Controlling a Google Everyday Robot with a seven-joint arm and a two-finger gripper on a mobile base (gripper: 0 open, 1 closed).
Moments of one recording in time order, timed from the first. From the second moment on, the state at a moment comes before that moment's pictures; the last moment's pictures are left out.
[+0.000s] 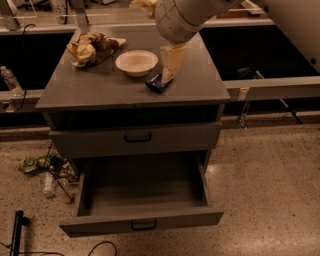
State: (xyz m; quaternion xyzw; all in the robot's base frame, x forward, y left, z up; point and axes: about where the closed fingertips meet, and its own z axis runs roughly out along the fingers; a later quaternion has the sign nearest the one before) arm 0.635 0.019 1.003 -0.82 0.40 -0.09 0.39
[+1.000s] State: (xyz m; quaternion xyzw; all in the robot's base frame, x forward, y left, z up) arm 0.771 0.120 0.965 -0.83 0.25 -0.14 0.48
